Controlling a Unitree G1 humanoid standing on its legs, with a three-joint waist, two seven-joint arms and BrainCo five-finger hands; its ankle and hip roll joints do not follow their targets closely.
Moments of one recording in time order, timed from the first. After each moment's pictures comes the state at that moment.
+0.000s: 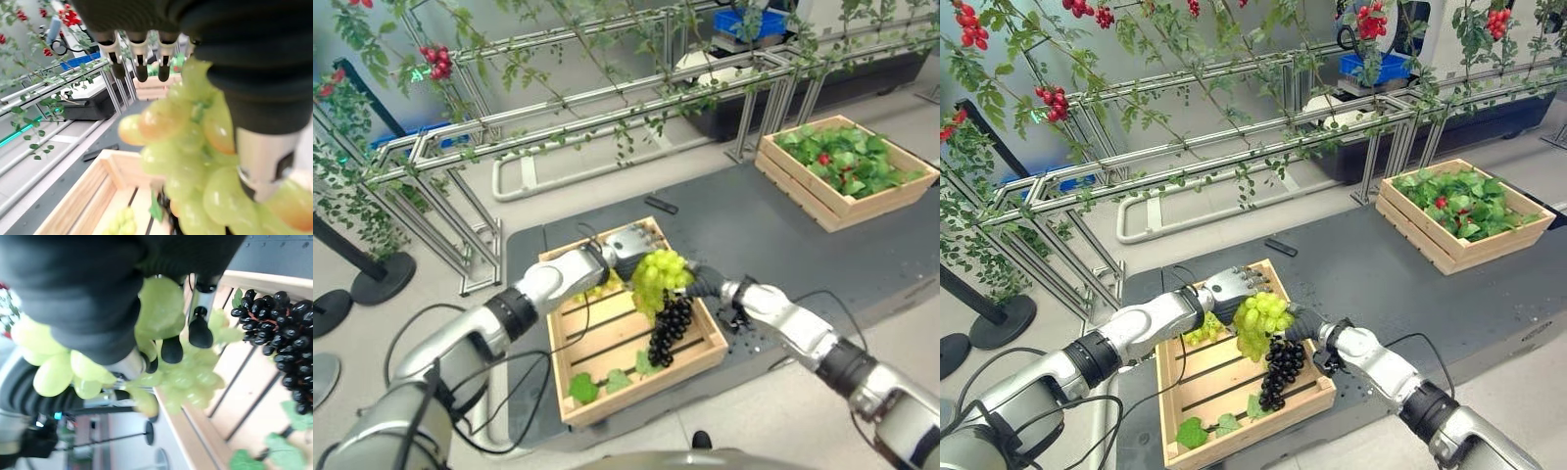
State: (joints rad) left arm -0.76 0.57 -0.84 0.43 0.79 -0.19 -0.02; right arm -0.40 -0.63 0.65 0.15 0.51 0.11 0.22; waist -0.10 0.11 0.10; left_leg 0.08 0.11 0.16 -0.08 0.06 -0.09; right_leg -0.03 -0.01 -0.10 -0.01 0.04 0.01
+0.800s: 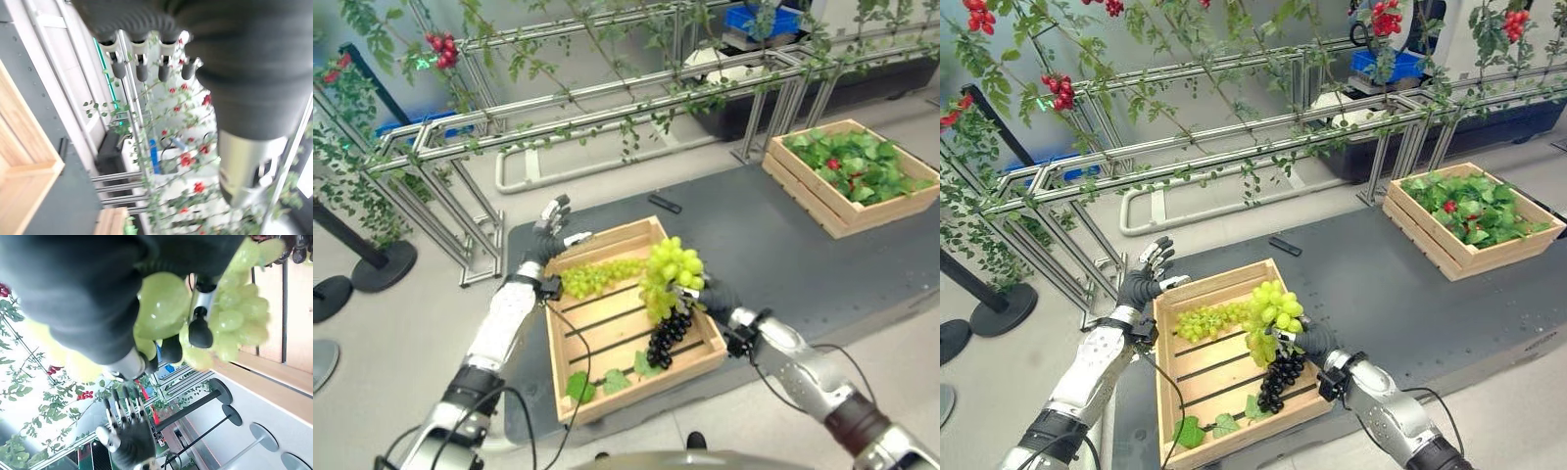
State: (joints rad) left arm -0.22 0.42 -0.16 0.17 -0.49 -0.17 0.06; right arm -0.12 -0.53 0.44 0.07 0.83 0.04 0.23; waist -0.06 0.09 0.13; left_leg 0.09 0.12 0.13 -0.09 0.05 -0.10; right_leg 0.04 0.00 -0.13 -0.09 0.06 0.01
